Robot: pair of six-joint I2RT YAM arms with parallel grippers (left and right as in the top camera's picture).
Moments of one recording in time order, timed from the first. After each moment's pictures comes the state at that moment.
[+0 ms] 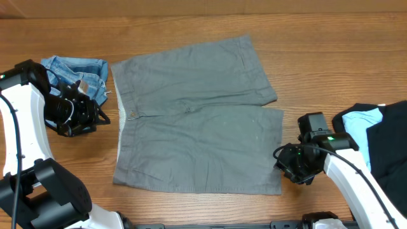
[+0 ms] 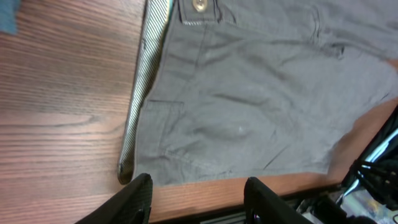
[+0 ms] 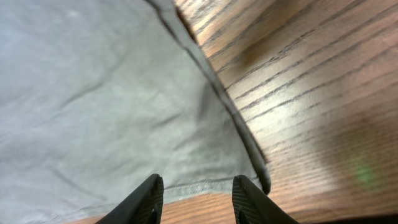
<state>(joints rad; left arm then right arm) 0.43 1.74 1.53 -1.51 0.41 0.15 0.10 1.23 0.72 -1.06 -0.28 0.71</state>
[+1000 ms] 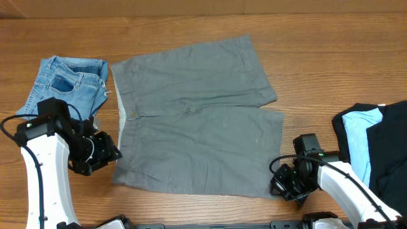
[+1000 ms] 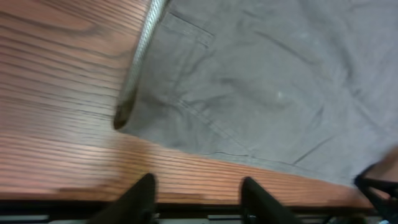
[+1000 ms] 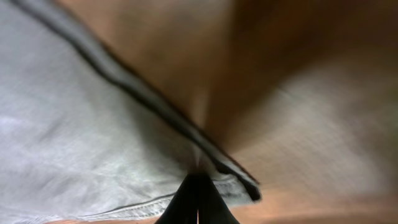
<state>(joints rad) 0.39 1.35 1.06 -1.35 0.30 -0.02 0.10 1.27 0.45 -0.89 -0.41 0.82</state>
